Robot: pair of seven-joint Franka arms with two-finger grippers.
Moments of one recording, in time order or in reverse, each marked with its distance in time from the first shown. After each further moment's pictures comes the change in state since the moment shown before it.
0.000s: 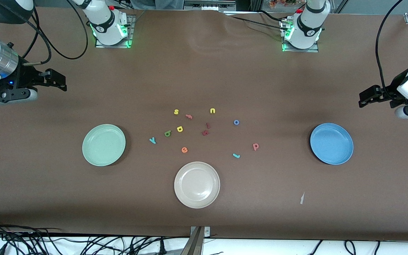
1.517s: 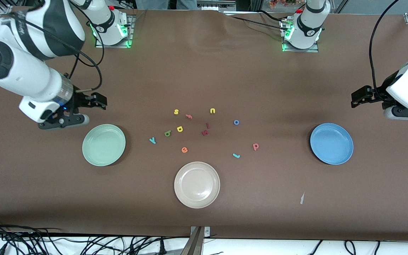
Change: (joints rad) left arm -0.024 0.007 -0.010 0.002 -0.011 0.000 0.001; right arm 0.169 0.232 0.013 0.116 0.001 0.114 0.165
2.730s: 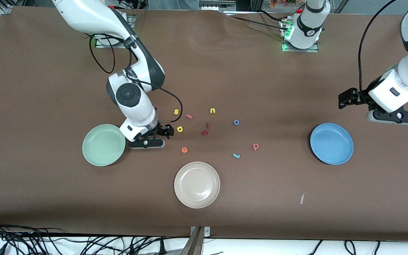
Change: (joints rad) left arm -0.035 0.029 -0.009 0.000 -0.018 0.000 0.000; right arm 0.276 0.307 -0.034 -0.139 -0.090 0.635 0.407
